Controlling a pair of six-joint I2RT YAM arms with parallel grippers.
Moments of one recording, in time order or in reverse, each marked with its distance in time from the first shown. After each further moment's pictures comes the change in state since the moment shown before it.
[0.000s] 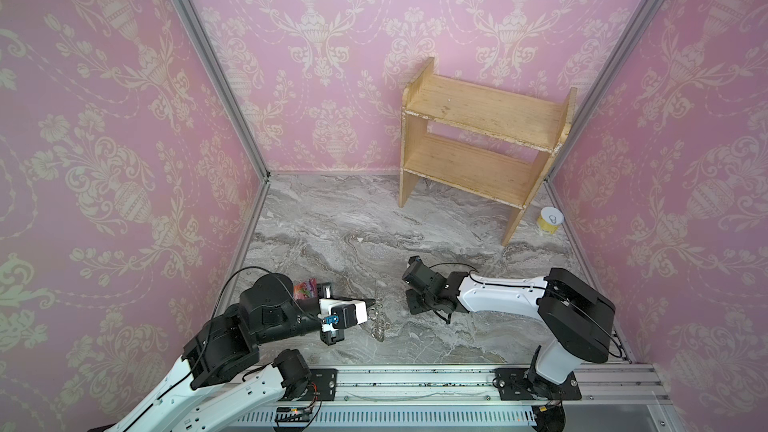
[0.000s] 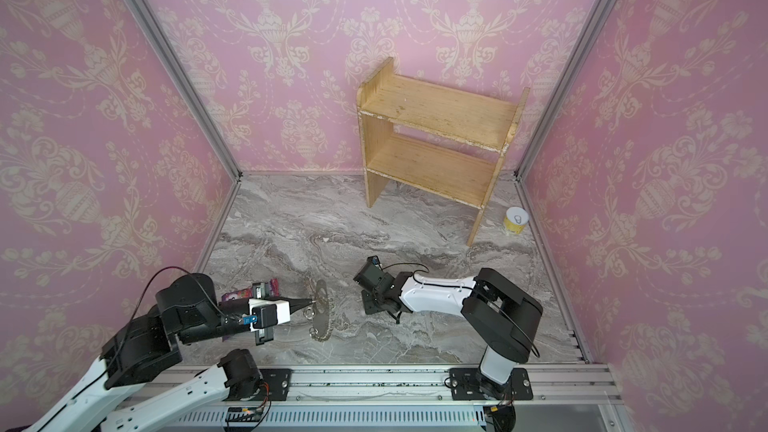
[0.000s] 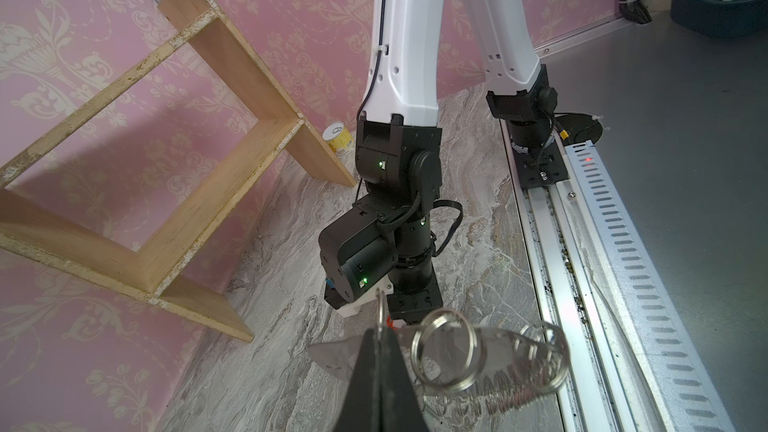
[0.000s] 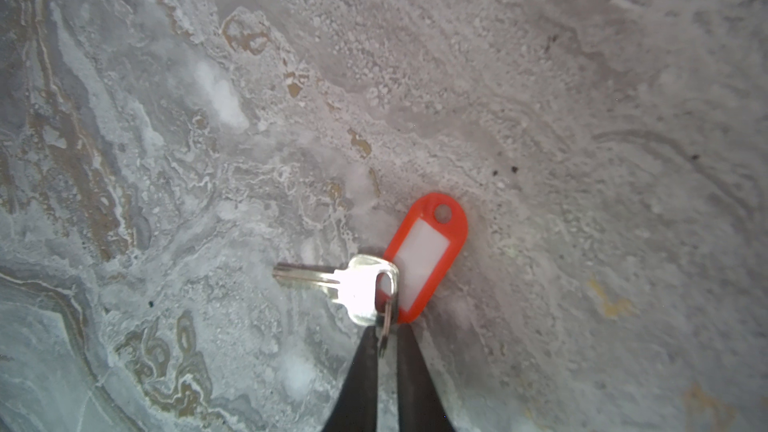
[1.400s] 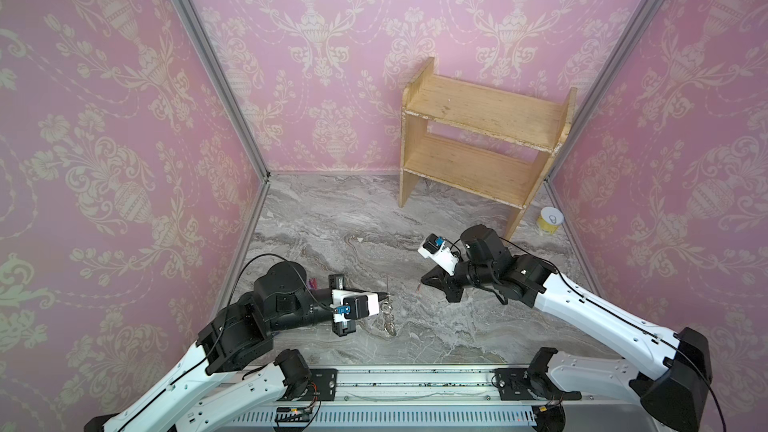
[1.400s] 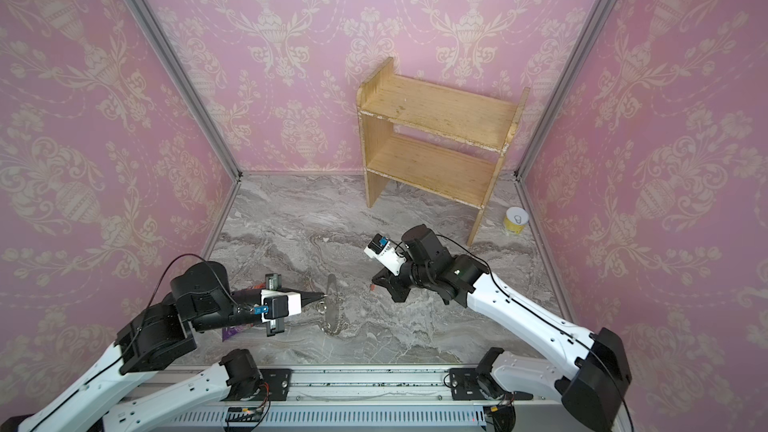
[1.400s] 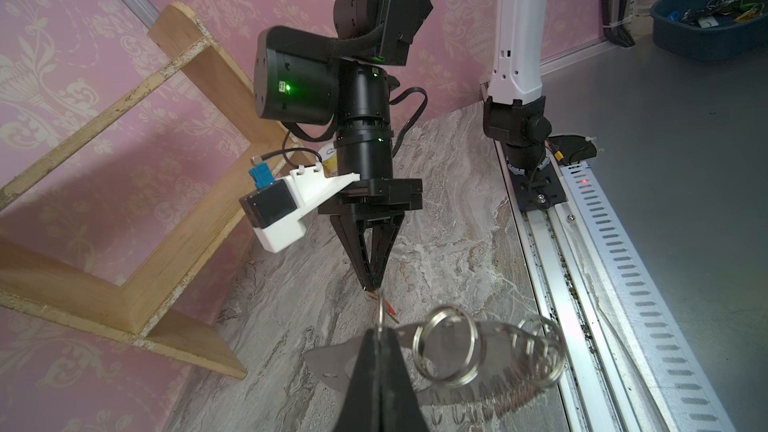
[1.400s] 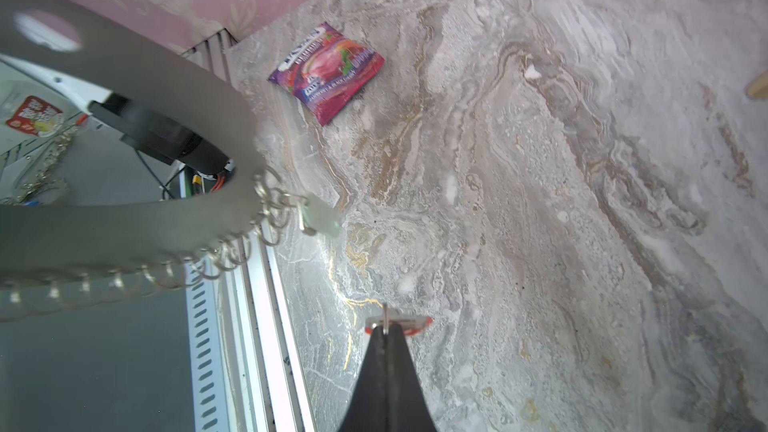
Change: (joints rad) left arm 0.000 0.118 0.037 0.108 0.070 0.000; right arm -0.217 -0.558 0.079 -0.208 -0.549 -0.783
